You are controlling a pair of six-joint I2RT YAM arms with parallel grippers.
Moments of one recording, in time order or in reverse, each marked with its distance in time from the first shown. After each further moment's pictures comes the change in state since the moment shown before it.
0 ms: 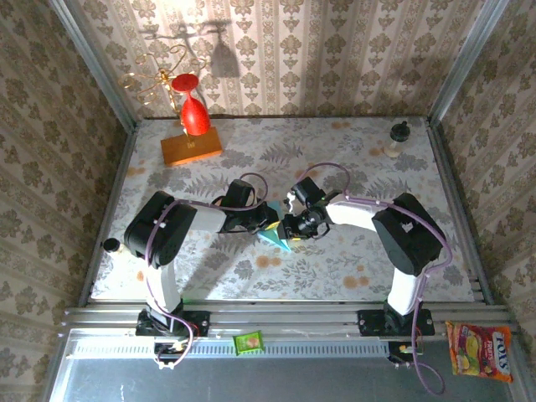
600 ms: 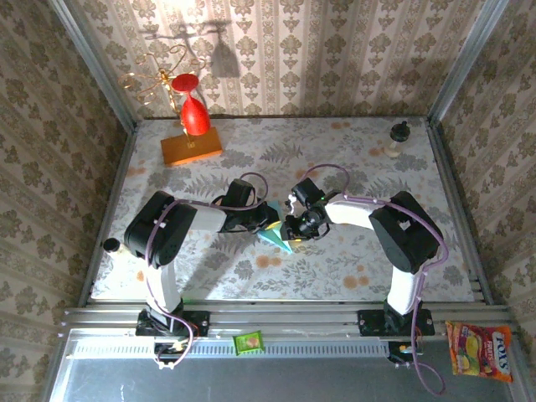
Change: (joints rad) left arm 0.000 -0.001 0.010 -0.015 0.004 0.004; right arm 0.000 0.024 0.001 -0.014 0.014 -0.002
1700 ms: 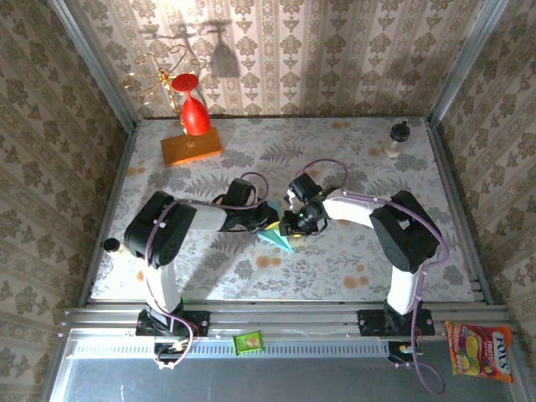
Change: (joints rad) left arm 0.000 -0.001 0.011 -0.032 -0.001 0.019; right arm 0.000 0.013 0.069 -0.072 0.054 0.005
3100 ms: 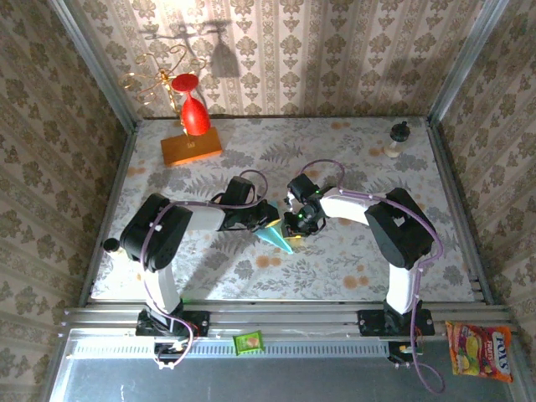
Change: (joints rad) left arm -0.002 -0.037 0.000 -0.013 0.004 0.000; right arm 0.005 0.040 0.035 -0.053 0.028 -0.023
